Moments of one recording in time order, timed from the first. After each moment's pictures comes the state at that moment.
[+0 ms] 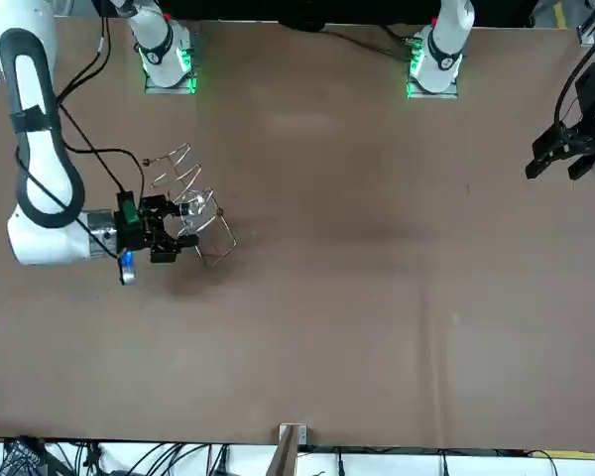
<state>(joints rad) -0.08 0.48 0.12 -1.69 0.90 1.67 0.67</state>
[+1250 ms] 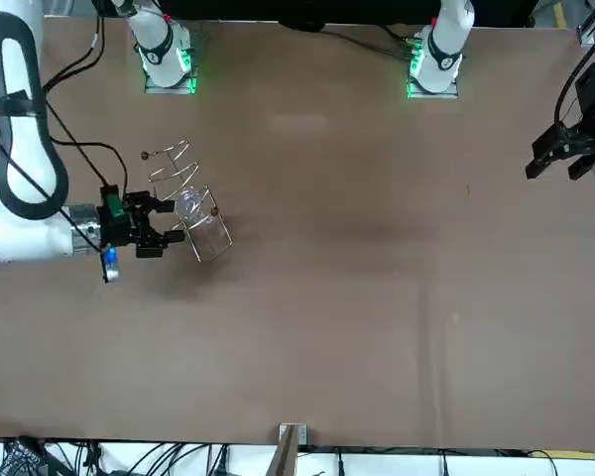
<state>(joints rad) -0.10 0.44 0.12 -1.65 0.81 1.62 0.67</state>
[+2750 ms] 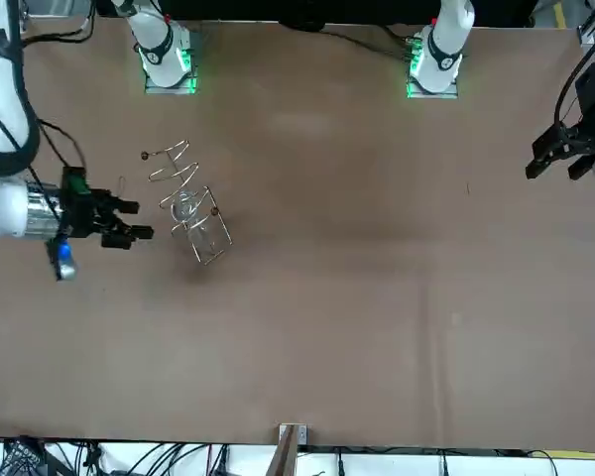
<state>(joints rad) -0.12 0.36 0.12 -1.50 0.44 1.62 0.52</state>
